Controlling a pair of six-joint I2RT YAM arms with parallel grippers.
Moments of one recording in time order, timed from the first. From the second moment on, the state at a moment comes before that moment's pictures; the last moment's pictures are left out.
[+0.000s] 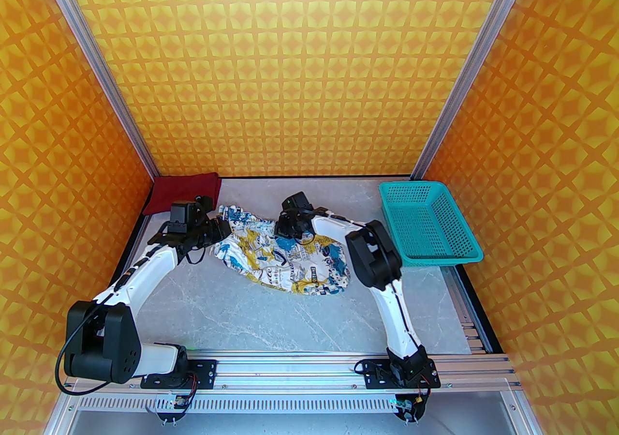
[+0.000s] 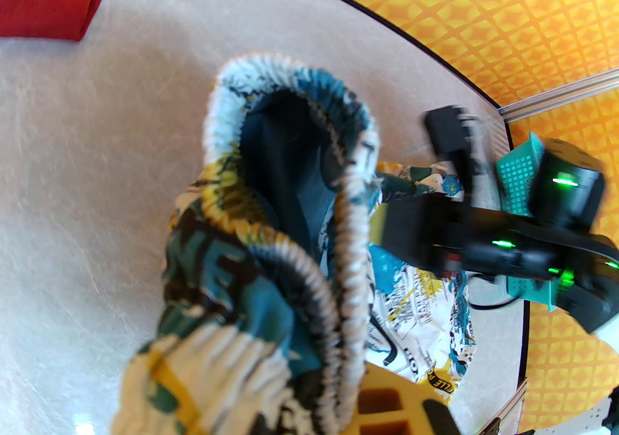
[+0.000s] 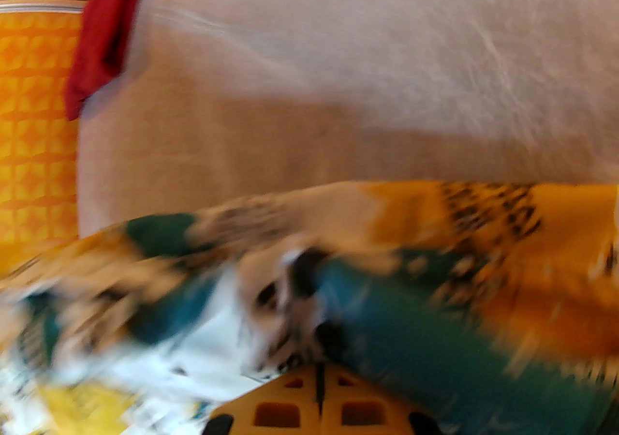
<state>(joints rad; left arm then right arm) -0.10 1.39 1.00 -0.34 0.45 -0.46 0.53 2.36 1.75 -0.32 -0.44 0.65</state>
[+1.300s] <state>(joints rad) -0.25 1.46 1.29 -0.66 0.20 -0.35 0.73 1.98 1.20 -0.12 -0.55 0.88</state>
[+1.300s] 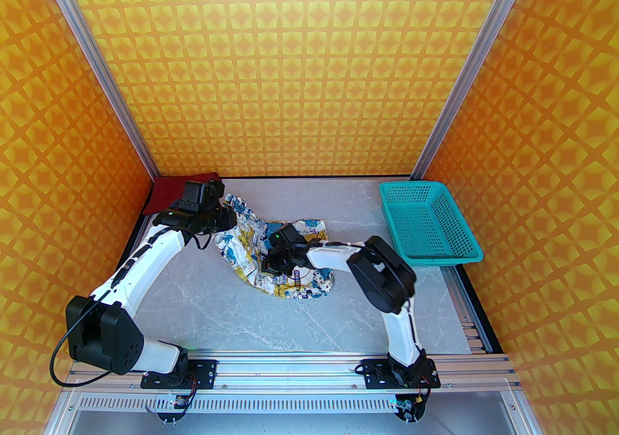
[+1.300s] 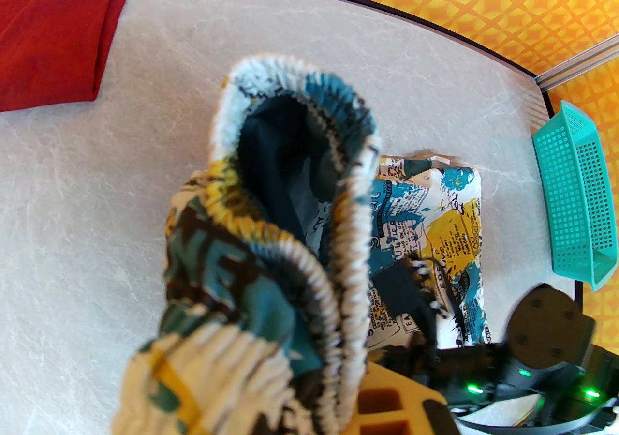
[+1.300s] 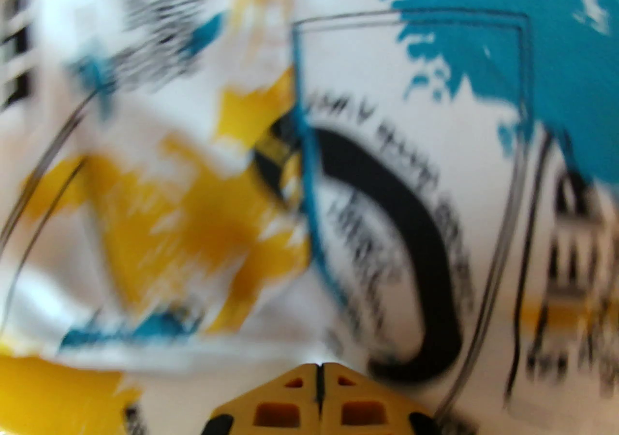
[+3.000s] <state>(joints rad) -0.81 1.88 1.79 -0.99 -0.40 -0.47 0.35 1.64 0.81 -0.43 -0.37 0.55</state>
